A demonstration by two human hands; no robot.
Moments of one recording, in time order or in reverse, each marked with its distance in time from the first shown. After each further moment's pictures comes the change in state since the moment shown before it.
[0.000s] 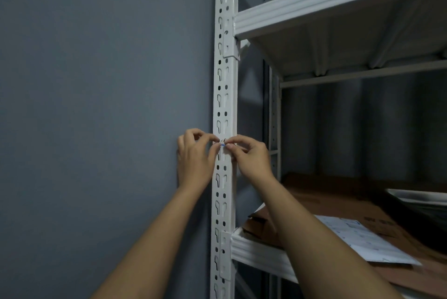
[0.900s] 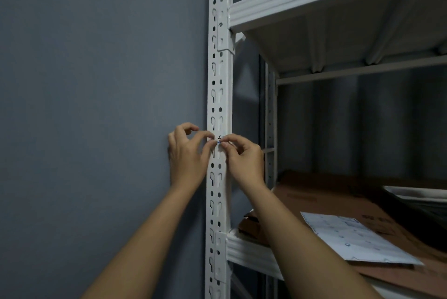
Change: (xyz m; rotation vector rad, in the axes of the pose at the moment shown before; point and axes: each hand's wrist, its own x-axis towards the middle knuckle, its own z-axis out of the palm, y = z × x) left_hand 0.000 -0.006 0.005 -0.036 0.080 0.061; right_hand -0.005 0.014 0.012 0.019 0.121 -0.026
